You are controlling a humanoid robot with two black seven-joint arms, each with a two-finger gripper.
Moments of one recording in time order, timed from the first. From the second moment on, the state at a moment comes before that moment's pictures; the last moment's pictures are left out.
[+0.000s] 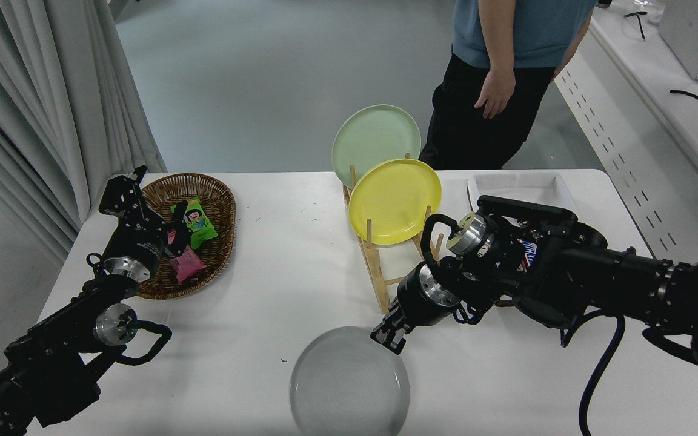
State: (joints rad) left arm -0.56 0.37 -0.74 -0.69 0.13 -0.23 -0.64; right arm 1.21 -0.16 -0.10 1.01 1.20 -0.79 -0.46
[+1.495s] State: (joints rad) left arm -0.56 0.37 -0.74 -0.69 0.13 -0.23 -0.64; right arm 1.20 0.00 -0.07 0.69 1.24 -0.79 -0.46
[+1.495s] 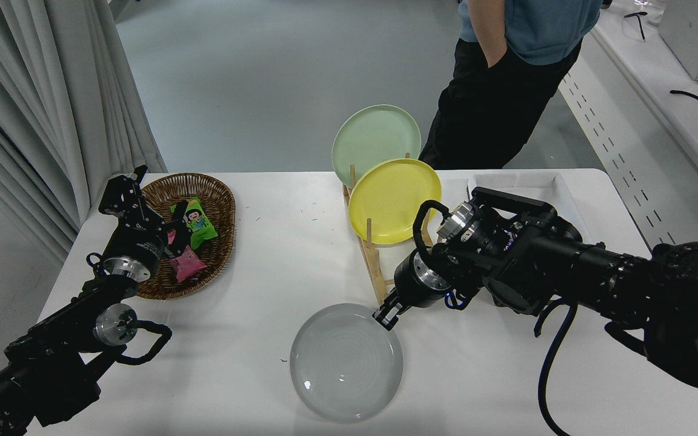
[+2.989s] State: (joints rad) left arm -0.56 0.37 -0.74 -0.69 0.13 -0.23 -0.64; right arm 1.18 0.00 -0.07 0.64 1.21 -0.79 -0.46
